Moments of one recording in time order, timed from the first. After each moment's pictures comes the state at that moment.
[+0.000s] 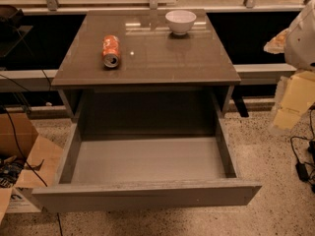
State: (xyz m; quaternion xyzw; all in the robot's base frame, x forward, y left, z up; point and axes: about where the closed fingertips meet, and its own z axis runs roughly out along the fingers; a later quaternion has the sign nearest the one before) arm 0.438 -0.216 0.977 -0.60 0.78 -0.04 0.16
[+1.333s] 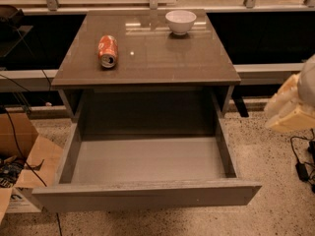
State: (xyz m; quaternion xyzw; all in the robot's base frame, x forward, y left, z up) arm 0.410 -0.234 0.931 -0.59 0.79 0.01 0.18
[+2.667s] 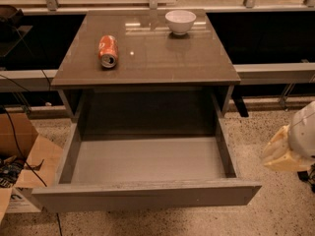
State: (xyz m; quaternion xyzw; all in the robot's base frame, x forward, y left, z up) arm 0.373 -0.246 0.843 -0.57 0.80 0.05 0.15
